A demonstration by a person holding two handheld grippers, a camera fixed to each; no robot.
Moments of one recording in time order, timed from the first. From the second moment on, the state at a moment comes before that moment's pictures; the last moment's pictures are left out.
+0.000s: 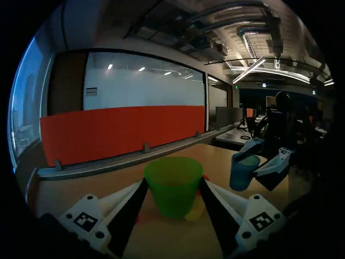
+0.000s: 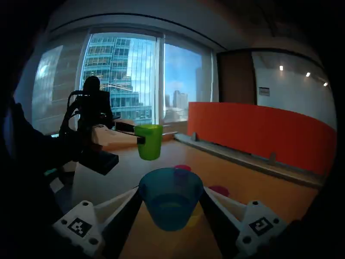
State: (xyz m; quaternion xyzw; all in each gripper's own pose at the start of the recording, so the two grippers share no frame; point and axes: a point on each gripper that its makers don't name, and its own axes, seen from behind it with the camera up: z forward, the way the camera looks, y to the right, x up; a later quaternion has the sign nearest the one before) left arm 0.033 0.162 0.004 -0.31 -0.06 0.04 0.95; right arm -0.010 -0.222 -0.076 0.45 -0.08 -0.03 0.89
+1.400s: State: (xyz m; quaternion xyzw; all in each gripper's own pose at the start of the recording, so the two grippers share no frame) left arm 0.017 0.164 -0.011 -0.33 -0.06 0.05 0.94; right arm 0.047 -0.240 -0.056 0.45 -0.02 -0.09 0.89
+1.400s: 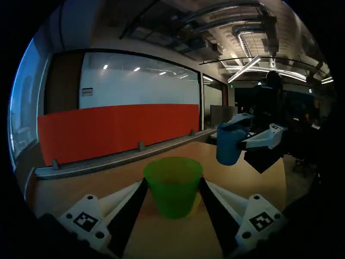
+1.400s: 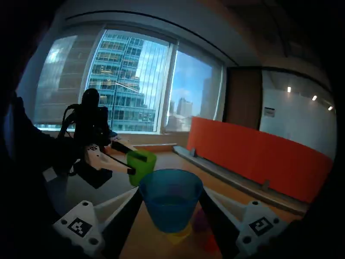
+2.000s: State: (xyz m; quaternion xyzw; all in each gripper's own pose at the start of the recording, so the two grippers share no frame) left arm 0.010 0.173 -0.011 -0.34 -0.04 0.07 0.94; right arm 0.071 -0.253 -0.042 0.45 0.01 -0.17 0.88
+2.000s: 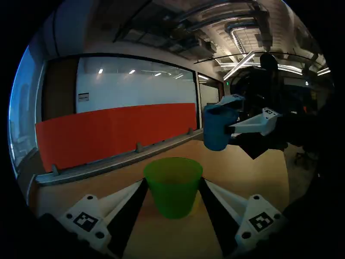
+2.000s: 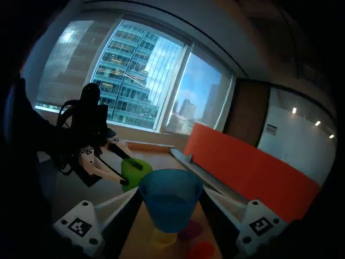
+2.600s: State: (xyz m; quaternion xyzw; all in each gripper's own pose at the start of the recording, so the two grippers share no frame) left arm 0.013 0.181 -0.013 -0.35 -0.04 0.06 0.94; right arm 0.106 -0.262 -0.020 0.44 0.06 -0.27 0.86
